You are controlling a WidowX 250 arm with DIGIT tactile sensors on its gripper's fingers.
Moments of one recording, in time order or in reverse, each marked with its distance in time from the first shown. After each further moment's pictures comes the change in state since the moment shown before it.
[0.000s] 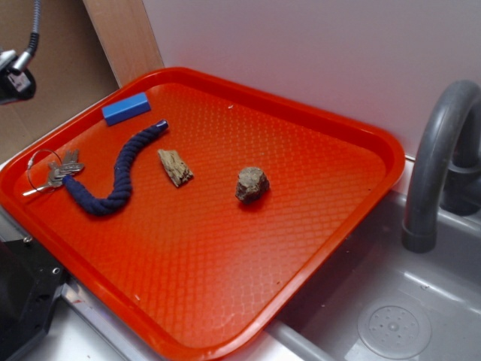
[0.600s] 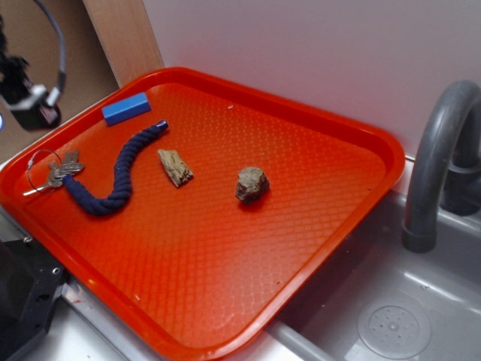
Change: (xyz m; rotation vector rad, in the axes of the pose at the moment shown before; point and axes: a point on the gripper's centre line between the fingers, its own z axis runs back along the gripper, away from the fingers) arm 0.014 0.010 -0.050 0.170 0.029 -0.058
